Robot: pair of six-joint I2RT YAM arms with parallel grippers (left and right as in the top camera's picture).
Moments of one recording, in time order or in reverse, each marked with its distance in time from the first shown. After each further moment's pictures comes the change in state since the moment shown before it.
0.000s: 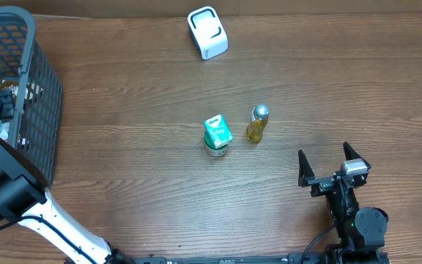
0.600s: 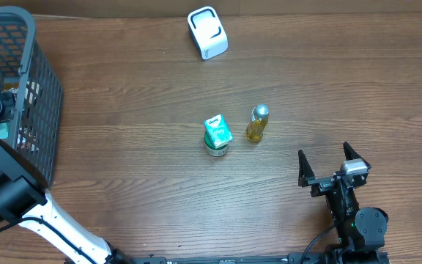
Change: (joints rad) left arm 0.000 -0.017 -0.021 -0.036 0.006 -0.026; right arm 0.000 0.000 0.000 0.000 0.000 0.000
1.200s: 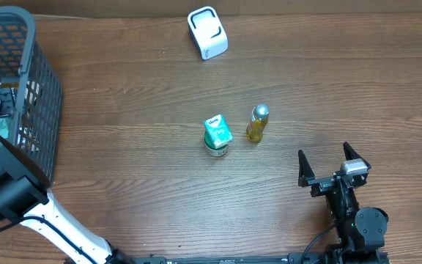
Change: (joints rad) left arm -0.018 0.002 0.027 0.013 -0.081 0.009; right arm 0.000 0.000 0.000 0.000 0.000 0.001
